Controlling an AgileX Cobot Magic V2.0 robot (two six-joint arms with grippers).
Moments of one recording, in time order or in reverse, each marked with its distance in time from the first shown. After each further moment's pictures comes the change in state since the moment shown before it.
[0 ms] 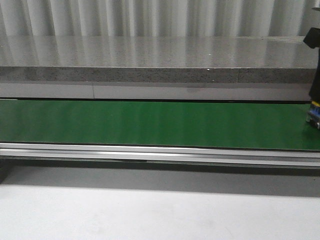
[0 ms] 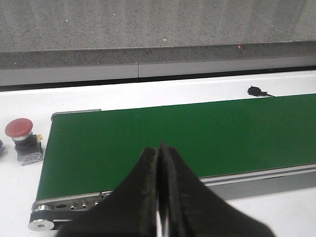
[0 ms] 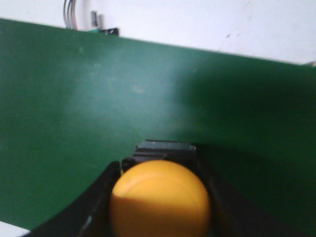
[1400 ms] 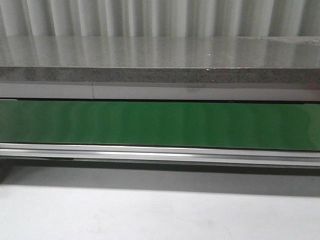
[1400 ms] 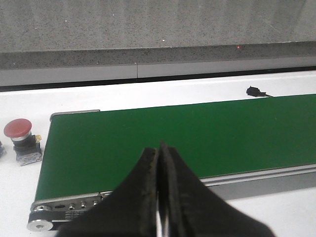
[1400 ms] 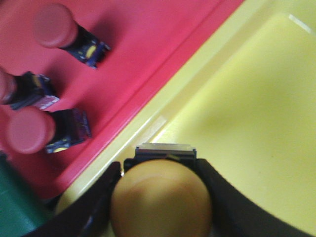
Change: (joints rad) left arm 0.000 0.000 0.000 -0.002 -0.002 0.000; right arm -0.783 -0.015 0.003 -0.062 -0.141 0.230
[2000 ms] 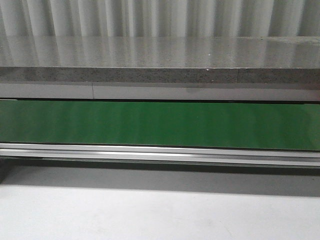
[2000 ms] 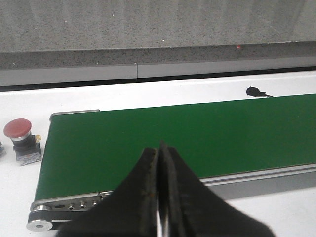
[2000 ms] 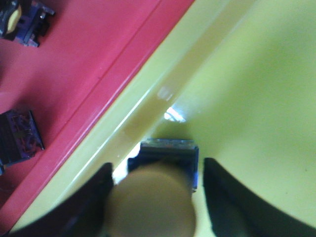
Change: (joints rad) left arm 0.000 0.000 0.000 0.000 0.000 0.000; right arm 0.000 0.211 0.000 0.019 -0.076 0.003
